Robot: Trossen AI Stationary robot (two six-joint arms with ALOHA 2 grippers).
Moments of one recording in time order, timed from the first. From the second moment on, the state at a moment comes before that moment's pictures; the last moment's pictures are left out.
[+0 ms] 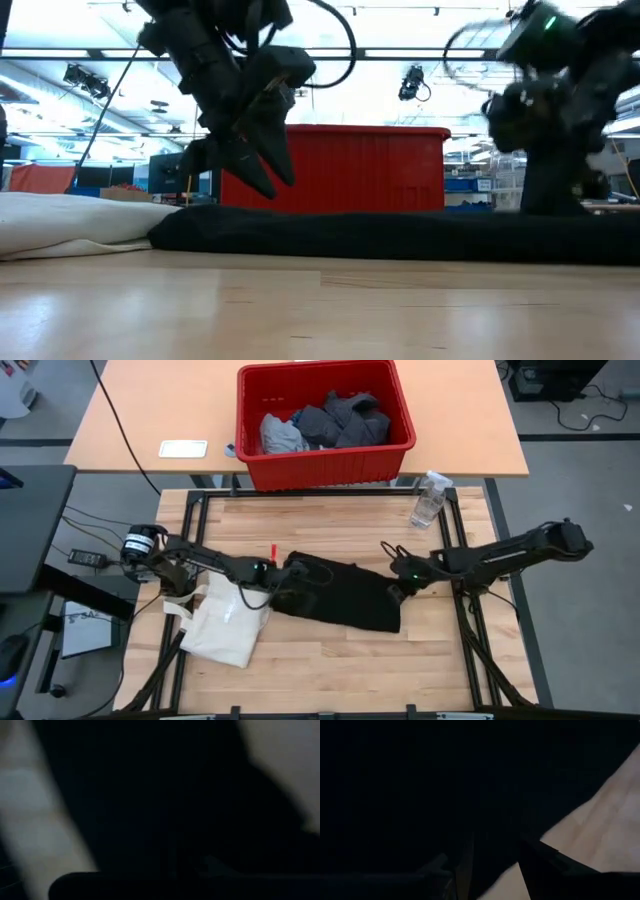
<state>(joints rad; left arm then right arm) -0.12 1.64 0.98 -0.28 -0.07 -0.97 0.04 1.06 0.41 -0.28 -0.16 1.05</state>
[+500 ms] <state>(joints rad) -0.22 1.58 0.98 -0.25 -0.29 -1.02 -0.08 0.98 0.41 -0.02 0.08 0.92</state>
